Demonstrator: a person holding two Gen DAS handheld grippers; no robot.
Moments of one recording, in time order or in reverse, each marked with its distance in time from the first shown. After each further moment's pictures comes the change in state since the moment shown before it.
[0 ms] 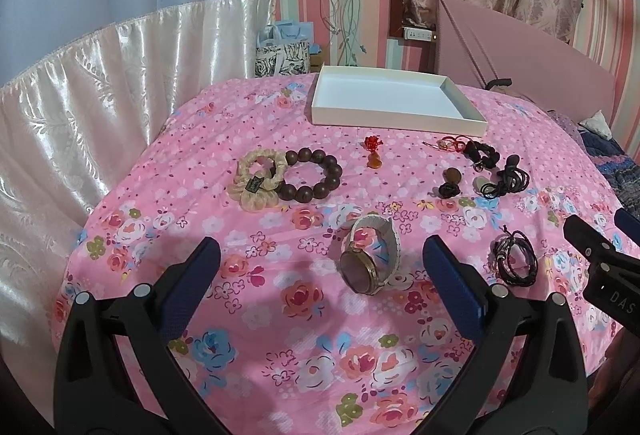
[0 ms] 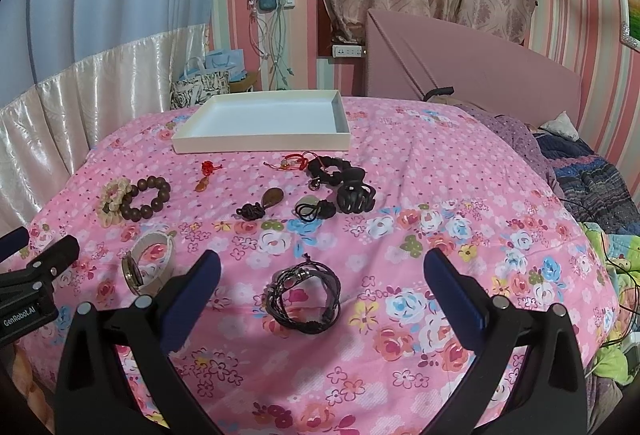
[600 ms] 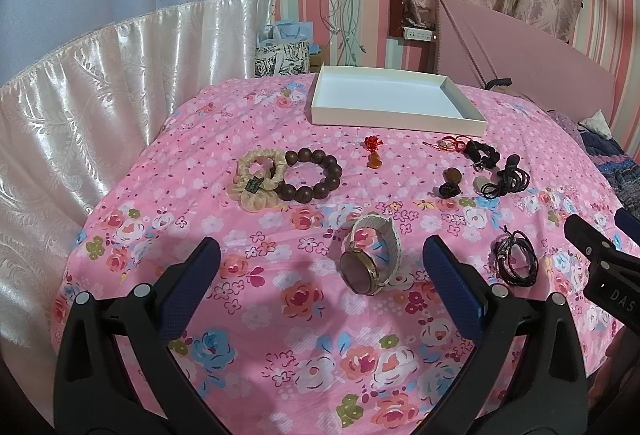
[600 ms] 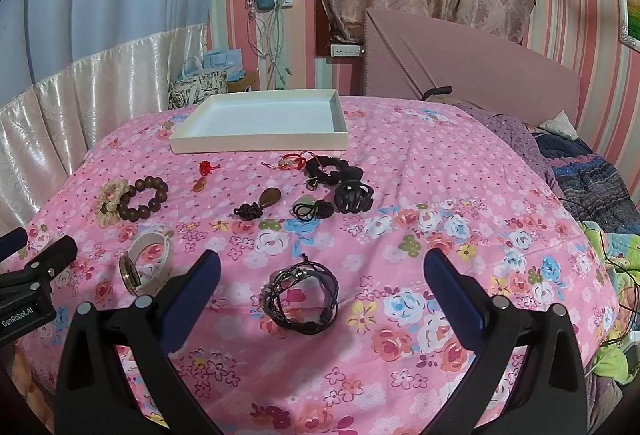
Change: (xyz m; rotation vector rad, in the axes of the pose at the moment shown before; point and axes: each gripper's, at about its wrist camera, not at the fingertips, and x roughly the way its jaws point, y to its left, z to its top) left arm 0.003 0.003 0.002 -0.003 0.002 -0.002; right arm 0.002 0.000 -0.001 0.000 -0.001 -0.009
